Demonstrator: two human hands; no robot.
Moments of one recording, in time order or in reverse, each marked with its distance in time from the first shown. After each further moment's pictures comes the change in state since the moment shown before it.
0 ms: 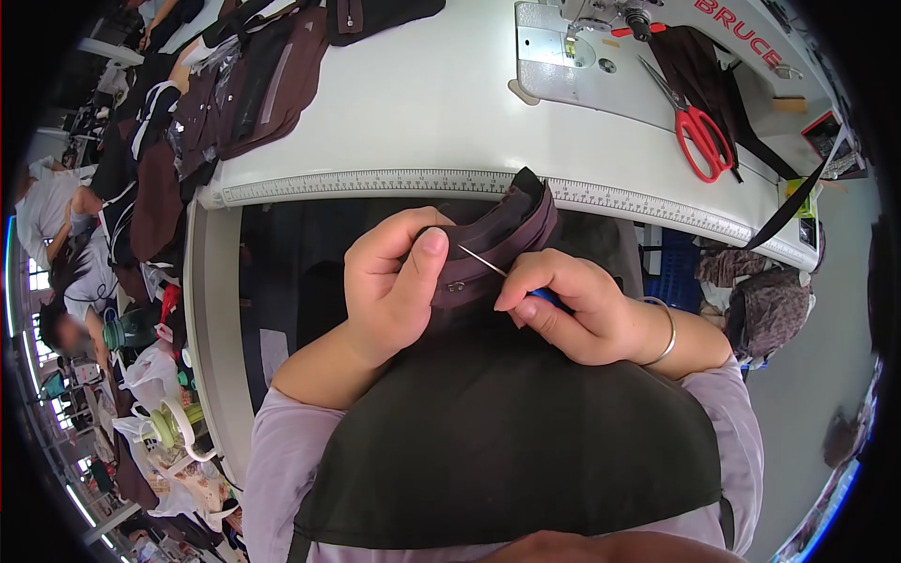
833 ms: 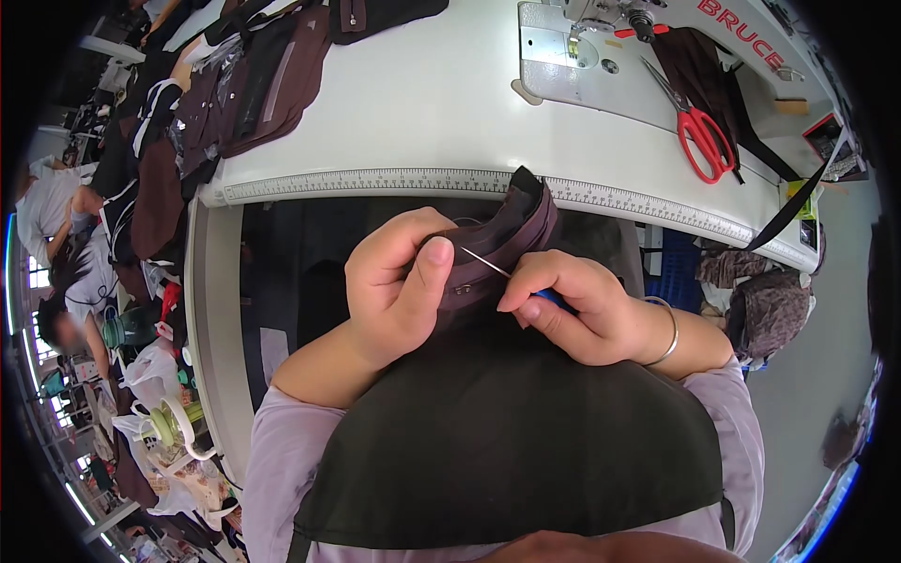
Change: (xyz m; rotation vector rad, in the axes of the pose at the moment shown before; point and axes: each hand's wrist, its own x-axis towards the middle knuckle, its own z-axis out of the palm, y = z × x) left_hand 0.003 0.002 -0.004 0.130 -0.098 0.150; right_hand 0.002 -0.003 -0.001 -0.014 -0.007 -0.024
